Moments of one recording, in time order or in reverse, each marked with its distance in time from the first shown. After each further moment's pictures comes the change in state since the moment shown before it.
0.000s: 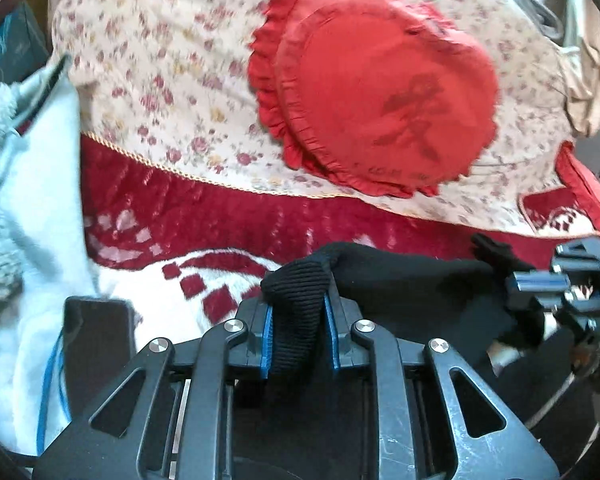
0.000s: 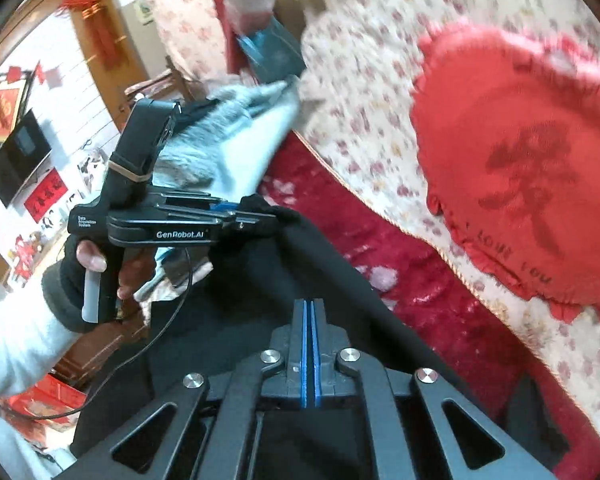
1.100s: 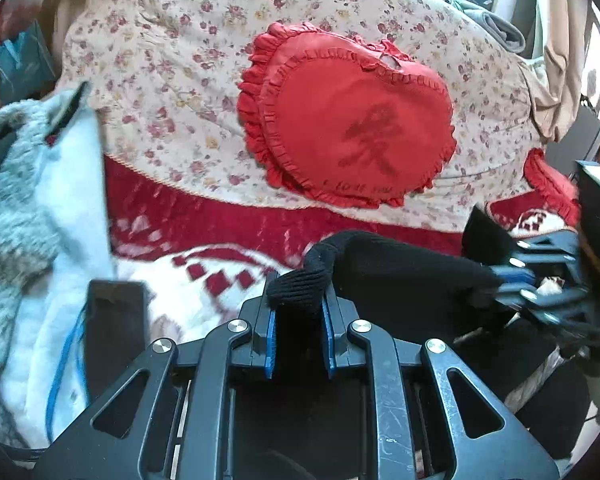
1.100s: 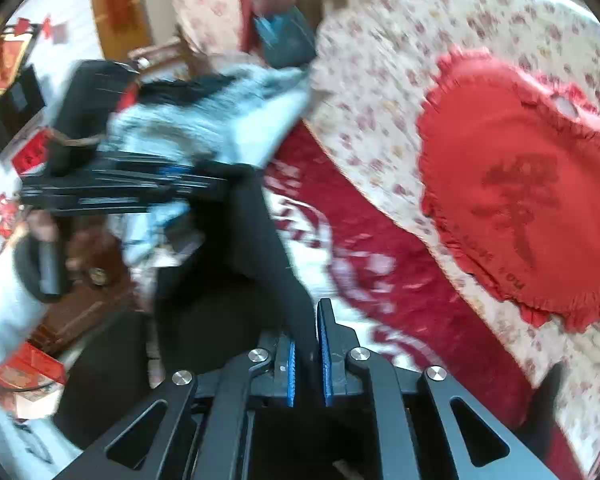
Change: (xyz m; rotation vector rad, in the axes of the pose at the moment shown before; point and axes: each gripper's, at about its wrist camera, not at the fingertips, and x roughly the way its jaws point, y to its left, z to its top) left arm -0.068 -0.006 -0.036 0.008 -0.101 -0.034; right arm -0.021 0.045 -0.010 -0.102 0.053 -0.075
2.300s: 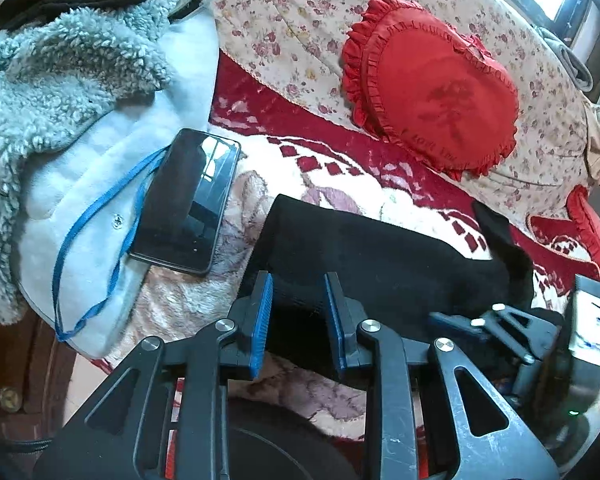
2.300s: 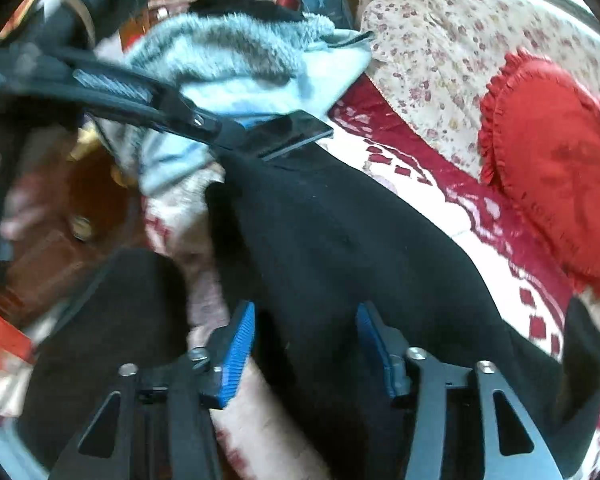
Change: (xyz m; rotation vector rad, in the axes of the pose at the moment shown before) left arm -0.028 0.038 -0.094 -0.280 0.086 0.125; right arm 0.102 0.129 -0.069 -0.111 0.060 -0.149
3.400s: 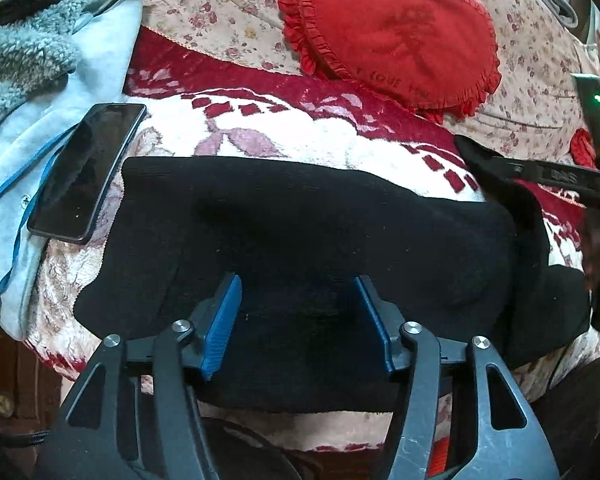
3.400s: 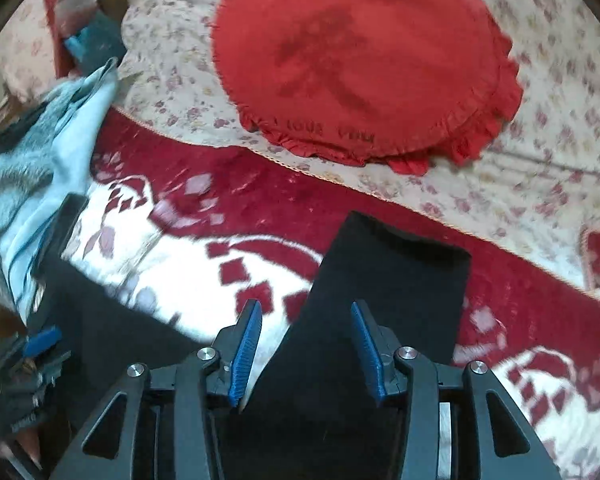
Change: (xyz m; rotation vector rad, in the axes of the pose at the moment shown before) left arm 0.064 -0.084 -0.039 0.127 0.065 0.034; right arm -0.049 -0.216 -0.024 0.590 0.158 -0.239
